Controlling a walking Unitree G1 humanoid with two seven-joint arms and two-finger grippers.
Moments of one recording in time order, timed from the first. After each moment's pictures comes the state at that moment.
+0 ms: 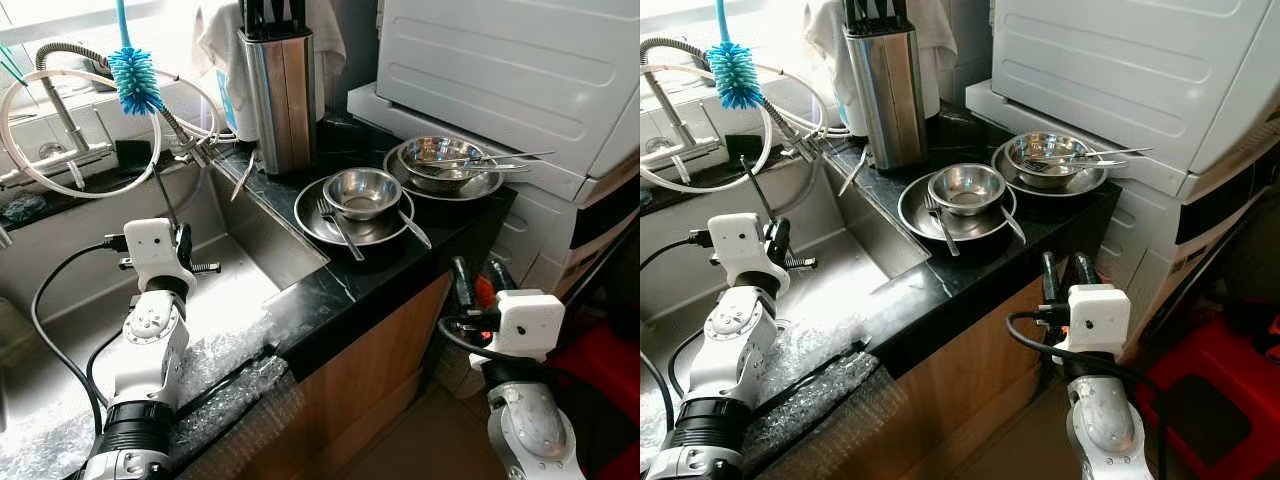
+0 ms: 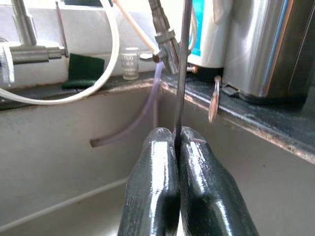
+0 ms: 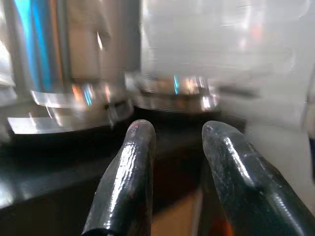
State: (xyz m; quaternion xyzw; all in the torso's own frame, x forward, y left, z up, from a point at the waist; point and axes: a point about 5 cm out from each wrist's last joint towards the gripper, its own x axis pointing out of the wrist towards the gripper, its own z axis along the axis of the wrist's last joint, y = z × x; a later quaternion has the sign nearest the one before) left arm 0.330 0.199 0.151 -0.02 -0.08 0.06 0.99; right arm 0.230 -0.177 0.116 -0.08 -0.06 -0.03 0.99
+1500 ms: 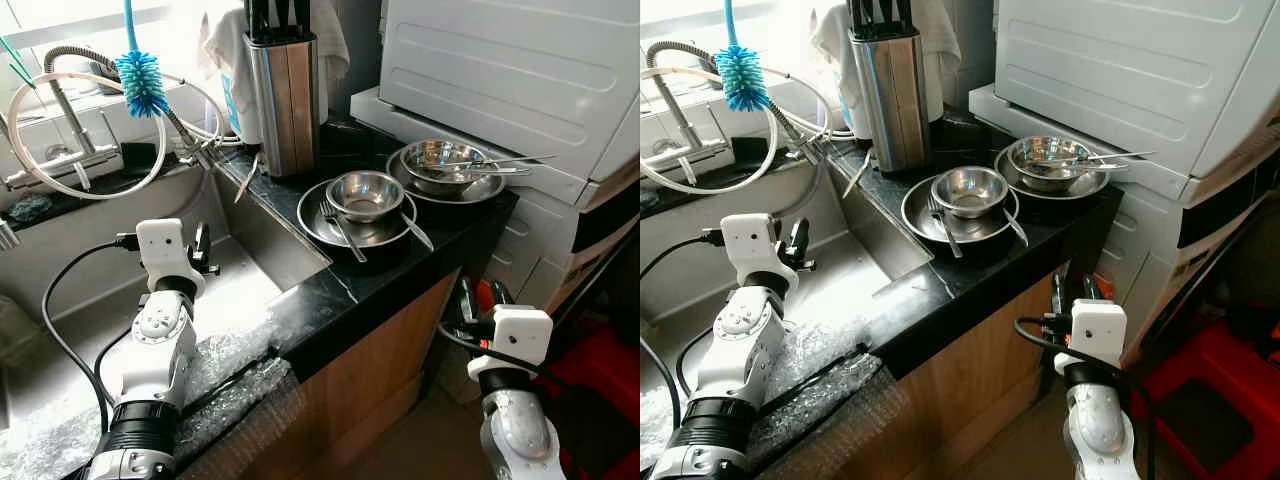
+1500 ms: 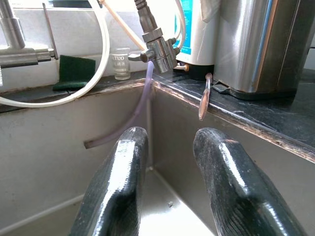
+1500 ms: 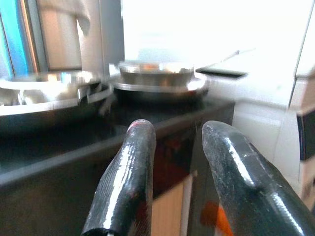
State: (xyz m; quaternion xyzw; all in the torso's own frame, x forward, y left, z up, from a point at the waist) left arm 0.332 0.190 0.149 -0.01 -0.07 0.05 1.00; right arm 0.246 -0.180 0.116 -0.07 -0.08 -0.06 0.99
